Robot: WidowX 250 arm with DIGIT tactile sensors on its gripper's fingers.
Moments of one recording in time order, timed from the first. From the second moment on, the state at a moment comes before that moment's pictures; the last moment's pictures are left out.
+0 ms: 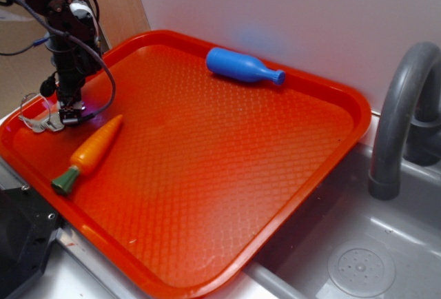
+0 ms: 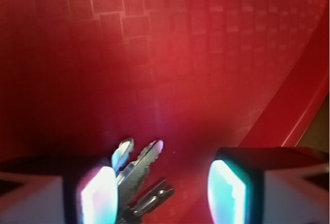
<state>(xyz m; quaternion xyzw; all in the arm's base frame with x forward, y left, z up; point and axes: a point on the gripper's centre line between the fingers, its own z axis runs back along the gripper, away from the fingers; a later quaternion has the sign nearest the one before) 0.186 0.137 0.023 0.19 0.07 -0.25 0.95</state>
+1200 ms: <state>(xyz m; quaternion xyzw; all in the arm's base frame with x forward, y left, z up) 0.159 0.141 0.062 0.09 0.06 -0.26 0.96</state>
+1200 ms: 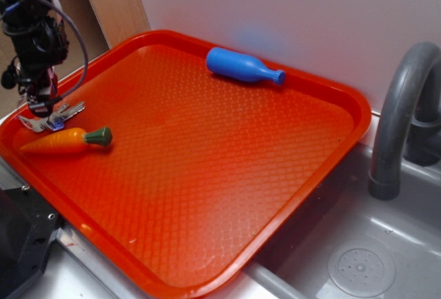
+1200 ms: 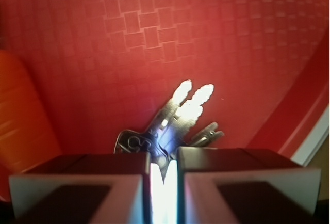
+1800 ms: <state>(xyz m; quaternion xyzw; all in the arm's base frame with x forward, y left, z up) 0.142 0.151 0.088 0.04 0.06 -0.25 0.97</state>
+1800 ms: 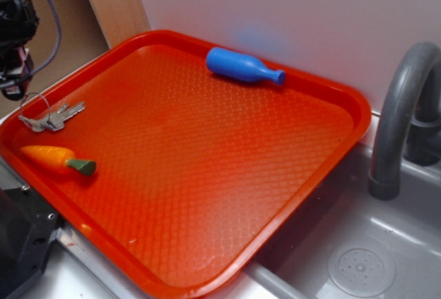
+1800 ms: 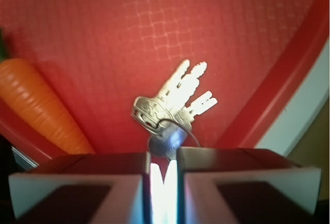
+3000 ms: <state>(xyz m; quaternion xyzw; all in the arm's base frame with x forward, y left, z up) 0.148 0.141 0.056 0.08 0.03 -0.29 0.95</state>
